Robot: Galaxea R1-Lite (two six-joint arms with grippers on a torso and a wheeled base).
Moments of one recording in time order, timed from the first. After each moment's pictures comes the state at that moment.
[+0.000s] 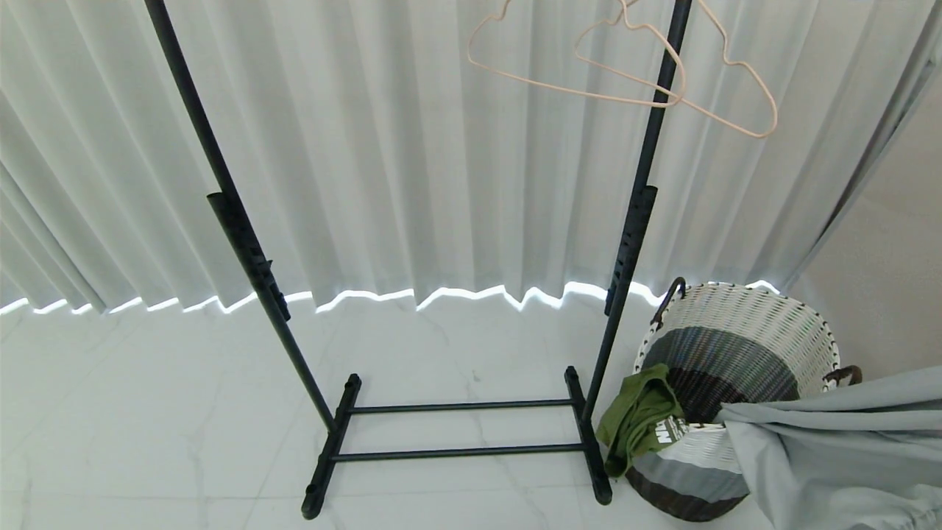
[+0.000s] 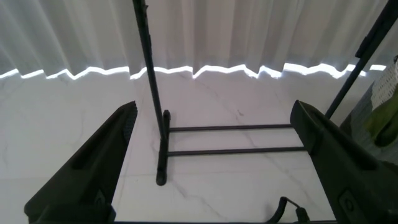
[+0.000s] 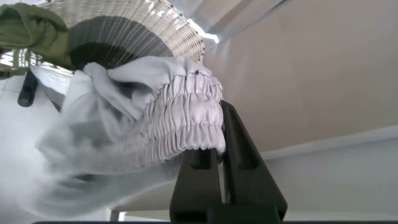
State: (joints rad) left arm 0.00 0.00 0.00 0.01 -0.06 0.04; right arm 0.13 0.69 -0.77 0.33 -0.30 -0.55
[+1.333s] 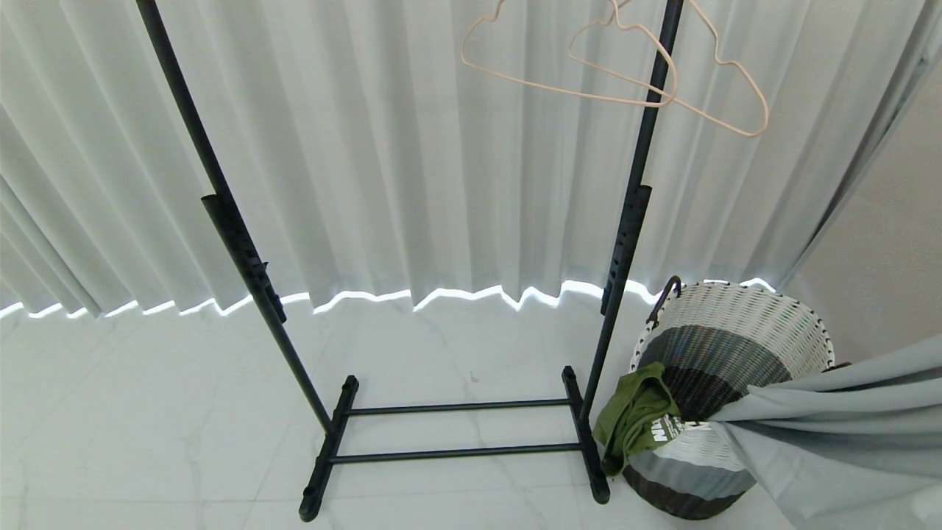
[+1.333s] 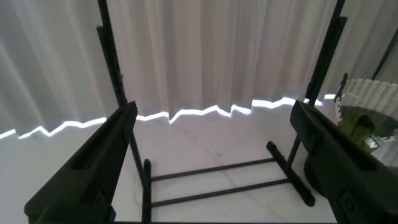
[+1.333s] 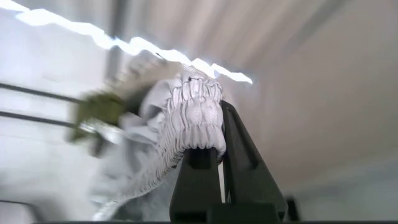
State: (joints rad) left arm -0.01 0.14 -0.24 -0.06 -0.18 0.04; right arm 0.31 0.80 -1.47 0.81 -0.29 -0.30
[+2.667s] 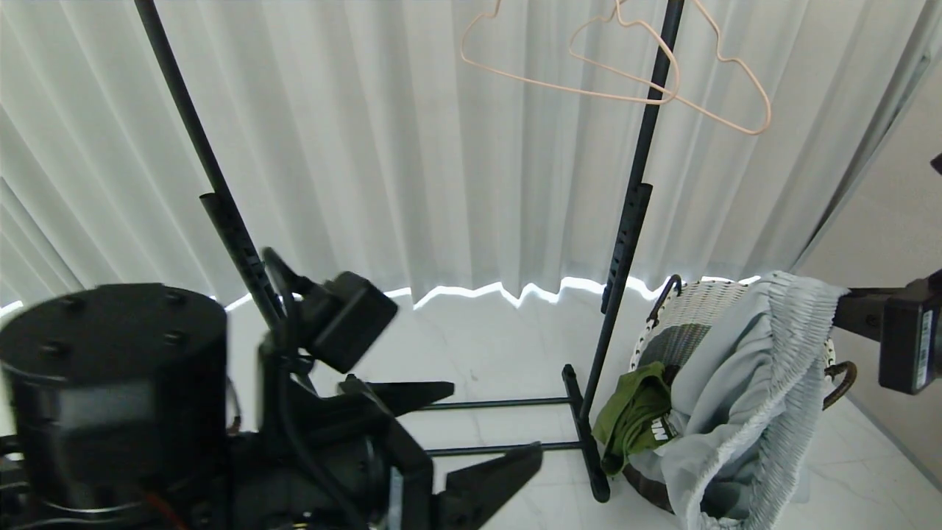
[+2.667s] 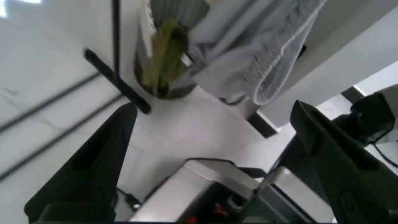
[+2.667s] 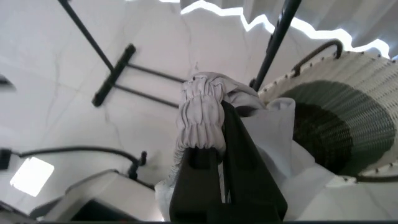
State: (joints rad) left arm -0.91 1.41 -0.66 -0.40 -0.09 -0.24; right arm 0.72 1.15 -0.98 0.18 -0.19 0.14
